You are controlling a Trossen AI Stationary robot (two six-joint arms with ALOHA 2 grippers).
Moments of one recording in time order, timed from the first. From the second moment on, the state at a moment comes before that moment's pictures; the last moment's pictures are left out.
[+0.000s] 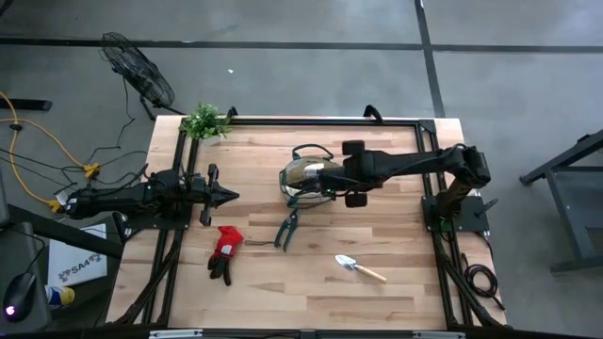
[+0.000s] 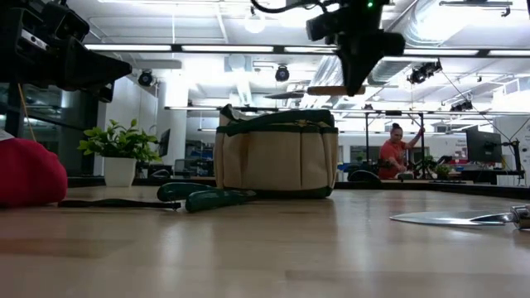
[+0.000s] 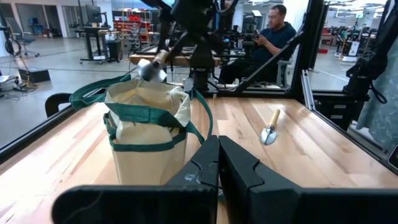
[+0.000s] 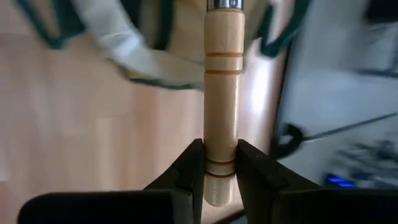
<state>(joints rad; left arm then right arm) 0.07 0.01 0.02 0.00 0.09 -0.03 0.02 1.75 1.59 -1.36 0.56 -0.06</state>
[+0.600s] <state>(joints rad) 0.07 0.01 0.02 0.00 0.09 -0.03 0.02 1.95 1.73 -1.30 0.78 -0.25</state>
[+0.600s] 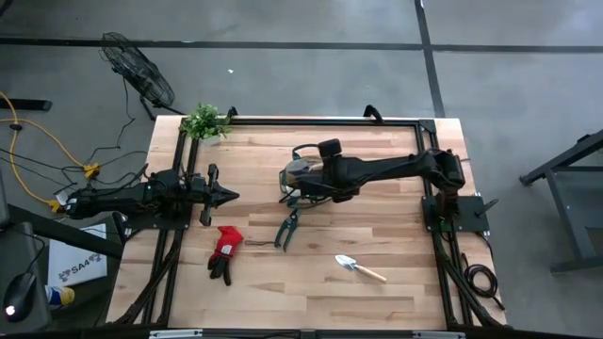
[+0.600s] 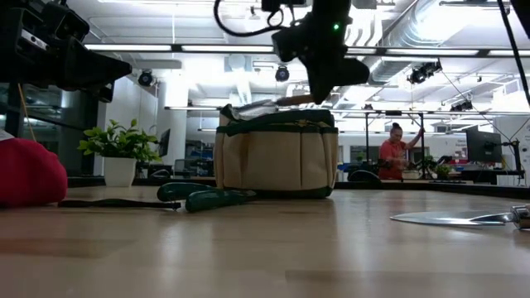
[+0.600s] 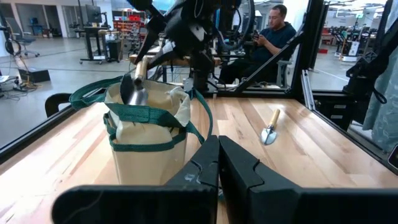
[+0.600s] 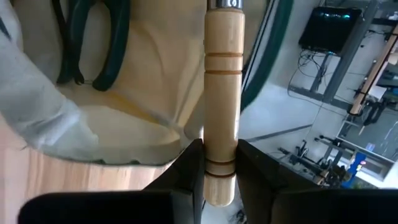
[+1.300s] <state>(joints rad) 0.07 0.01 0.02 0.00 0.09 -0.03 0.02 1.99 1.73 -1.26 0.67 -0.40</state>
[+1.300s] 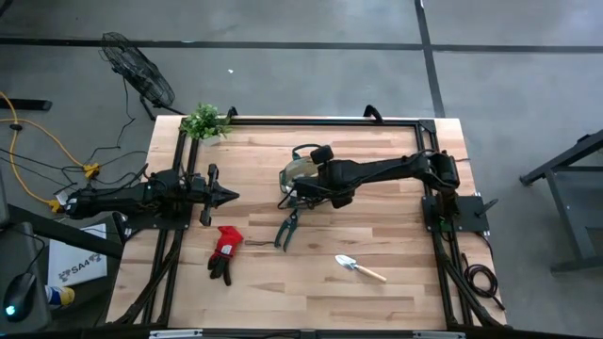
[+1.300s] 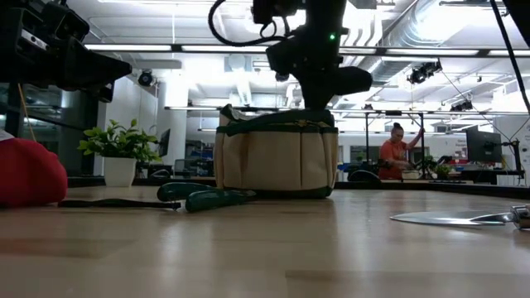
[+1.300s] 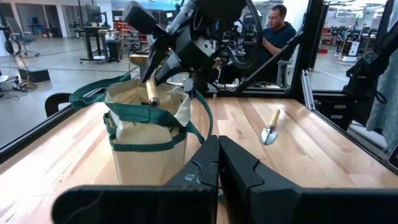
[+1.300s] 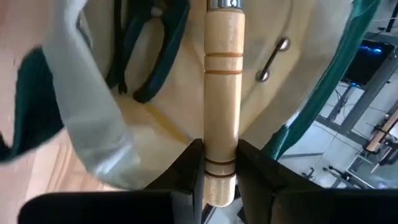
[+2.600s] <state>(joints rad) 0.07 0.01 0.02 0.00 0.09 -0.03 -0.03 1.99 1.73 -1.16 0.36 -0.28</state>
